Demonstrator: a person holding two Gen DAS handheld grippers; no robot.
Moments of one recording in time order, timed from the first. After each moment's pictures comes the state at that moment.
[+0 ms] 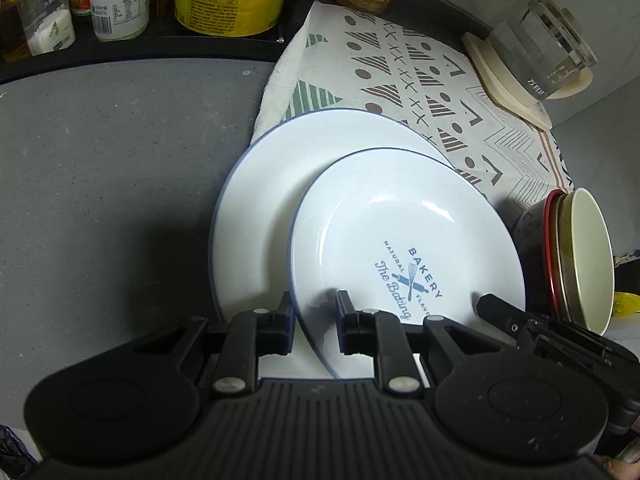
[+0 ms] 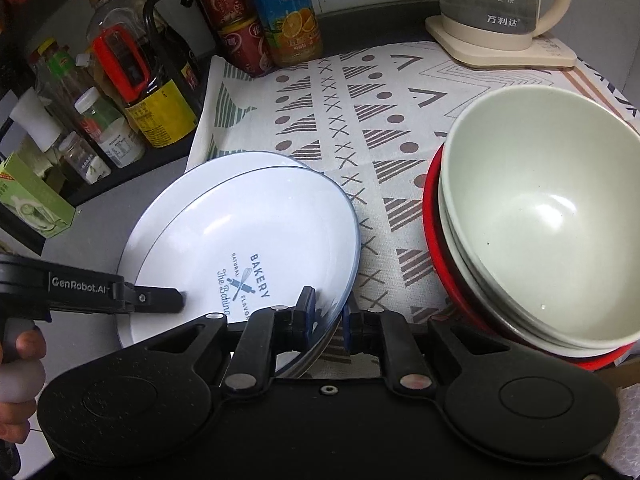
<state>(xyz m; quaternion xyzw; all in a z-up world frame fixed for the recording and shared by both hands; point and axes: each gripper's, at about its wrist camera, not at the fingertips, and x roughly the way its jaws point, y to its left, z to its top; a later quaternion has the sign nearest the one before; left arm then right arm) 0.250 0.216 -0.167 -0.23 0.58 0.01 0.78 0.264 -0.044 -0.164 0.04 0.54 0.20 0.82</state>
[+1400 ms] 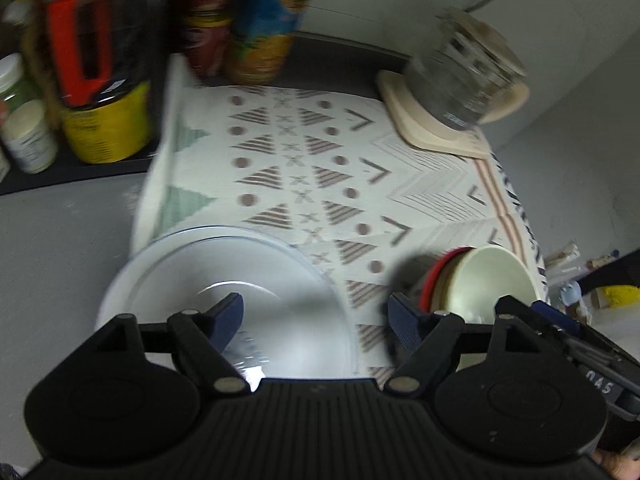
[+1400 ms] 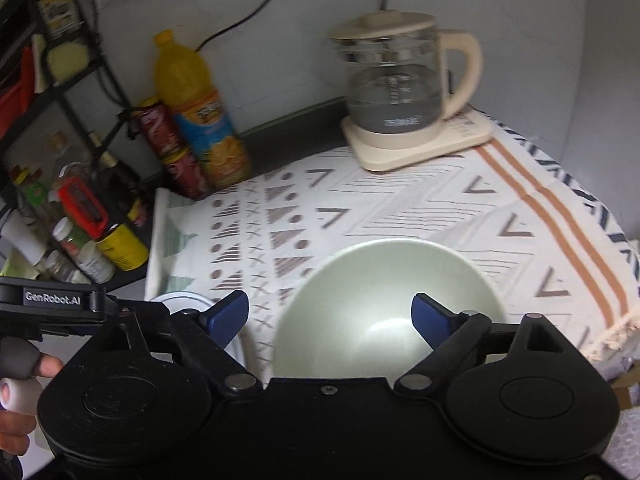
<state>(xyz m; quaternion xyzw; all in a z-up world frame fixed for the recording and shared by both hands) 0.323 0.136 -0.091 -0.19 0.54 -0.03 0.82 0.313 -0.147 -0.111 0.09 0.46 0.14 0.87</state>
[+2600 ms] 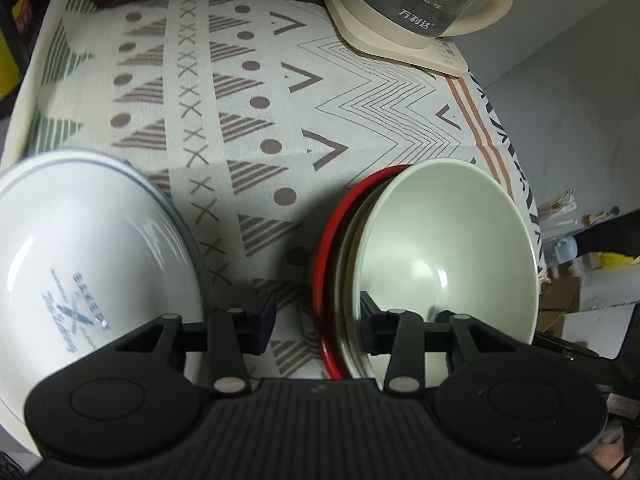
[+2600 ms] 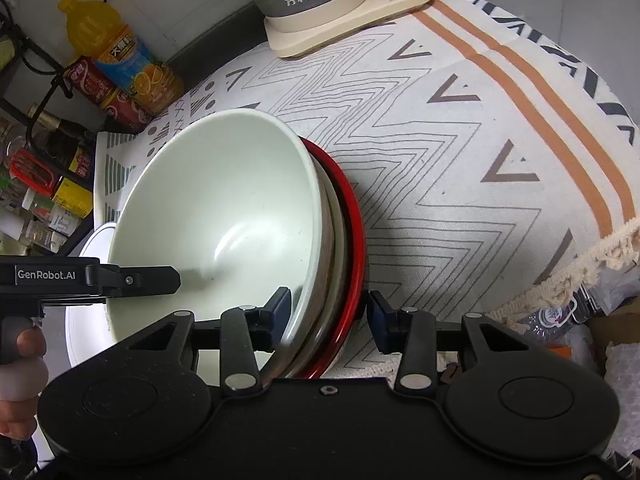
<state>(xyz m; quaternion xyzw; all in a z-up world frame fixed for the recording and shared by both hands) 0.346 0.043 -0.152 -0.20 0.61 -0.06 0.77 0.329 -0.235 -0.202 0.14 0.59 0.17 0.78</state>
